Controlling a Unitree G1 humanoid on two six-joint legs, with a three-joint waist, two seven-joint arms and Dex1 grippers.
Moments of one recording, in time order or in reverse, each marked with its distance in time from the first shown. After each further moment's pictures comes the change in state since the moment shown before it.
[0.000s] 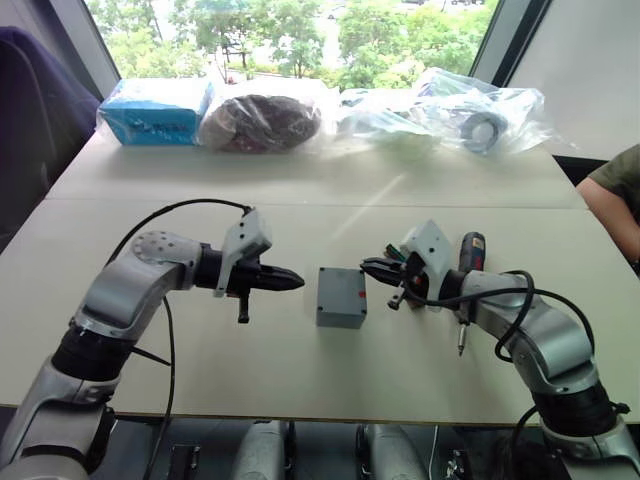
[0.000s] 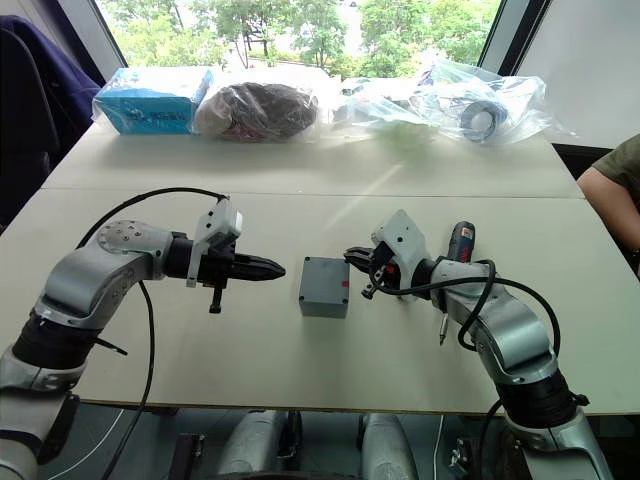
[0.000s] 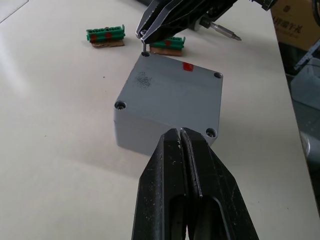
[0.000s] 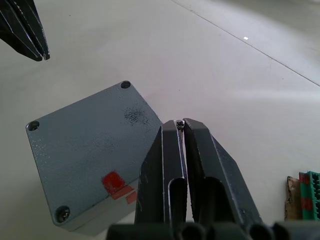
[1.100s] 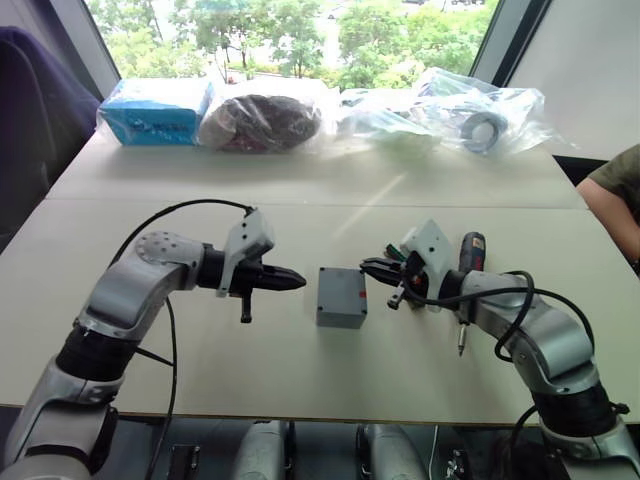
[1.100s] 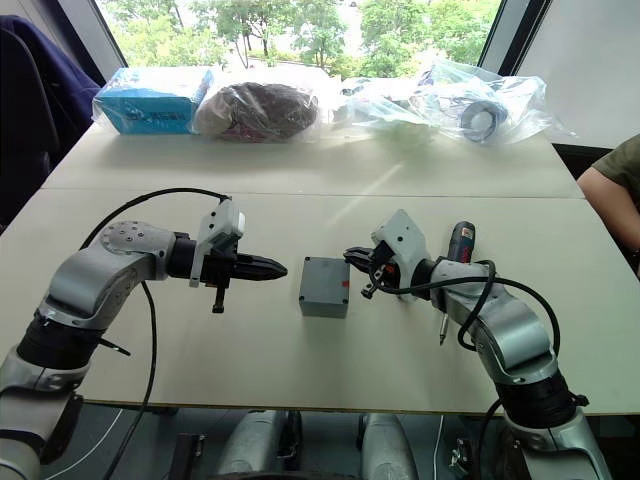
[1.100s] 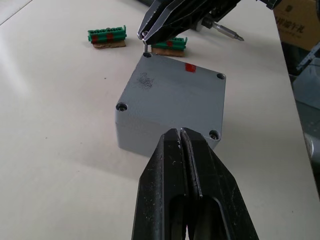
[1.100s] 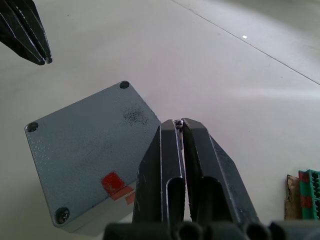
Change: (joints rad) left arm 0.000 -0.014 -0.001 0.001 0.017 -0.001 0.003; right arm 0.000 0.006 -0.005 -0.005 0.010 0.017 -0.014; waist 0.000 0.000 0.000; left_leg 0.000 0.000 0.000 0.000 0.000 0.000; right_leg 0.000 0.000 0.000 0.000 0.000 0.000
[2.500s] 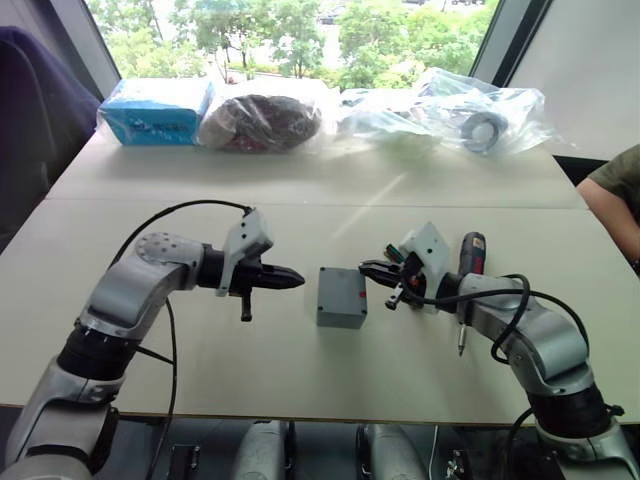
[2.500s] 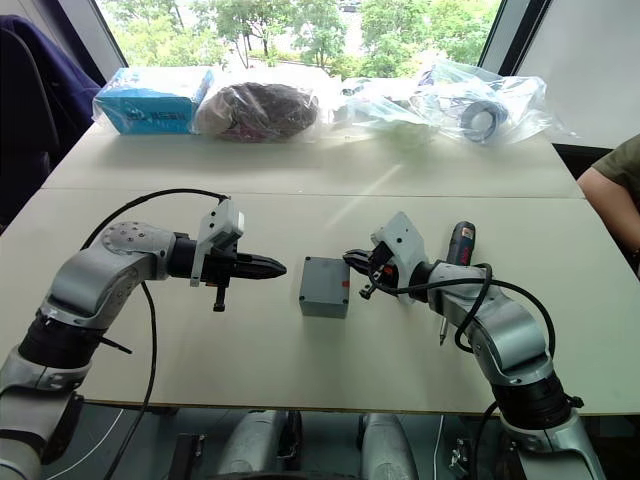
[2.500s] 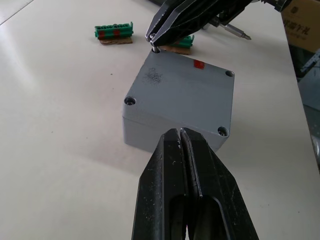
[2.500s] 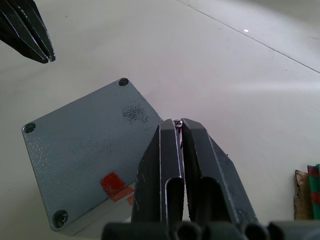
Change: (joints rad) left arm 0.000 -0.003 -0.002 0.022 0.004 -0.007 0.011; right arm 0.012 0.023 -0.002 0.019 0.004 0.004 -0.019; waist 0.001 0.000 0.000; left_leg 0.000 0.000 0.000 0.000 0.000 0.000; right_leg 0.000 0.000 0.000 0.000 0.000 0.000
